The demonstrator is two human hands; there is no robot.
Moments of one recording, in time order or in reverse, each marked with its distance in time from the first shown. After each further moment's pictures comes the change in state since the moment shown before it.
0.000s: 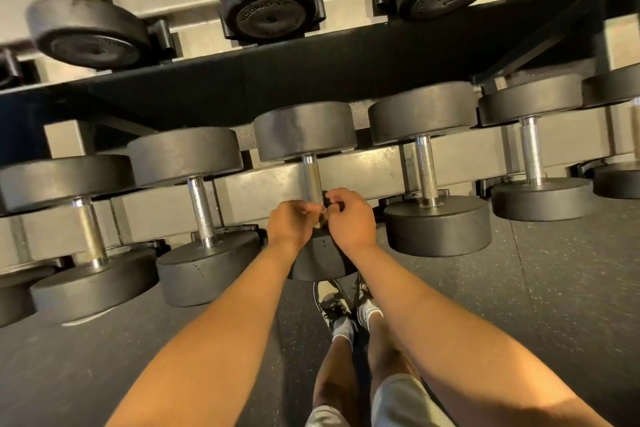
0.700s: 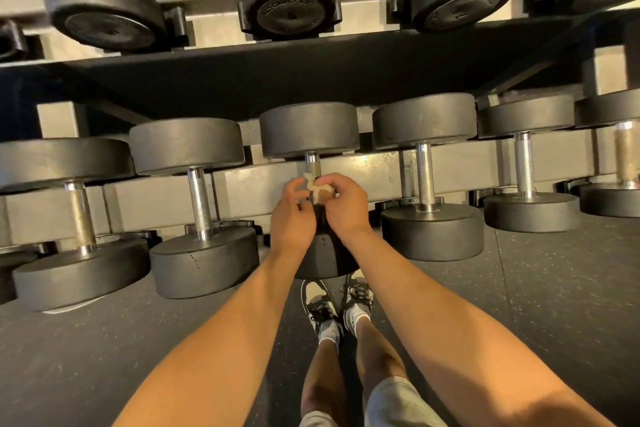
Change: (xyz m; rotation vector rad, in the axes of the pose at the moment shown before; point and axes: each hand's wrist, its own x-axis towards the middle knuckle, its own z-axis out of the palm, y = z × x) left_hand -0.025 0.012 -0.004 -0.231 0.128 0.054; right_hand 0.013 -0.022 0.001 0.208 -0.008 -0.082
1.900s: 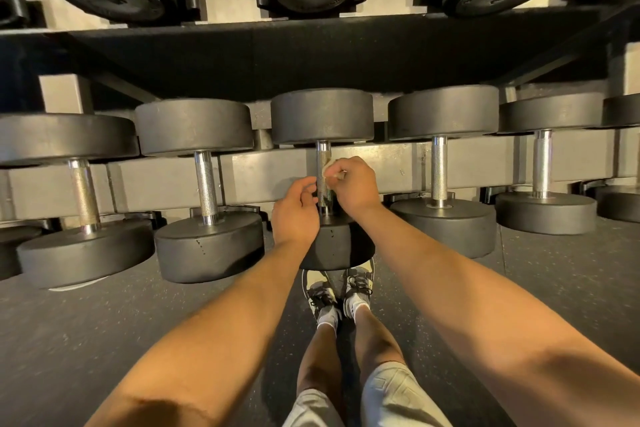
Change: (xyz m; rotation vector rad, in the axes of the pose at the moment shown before) left_hand 0.002 -0.021 0.006 -0.126 0.062 -0.080; right_hand 0.035 0.004 -0.002 -0.309 -0.092 -0.063
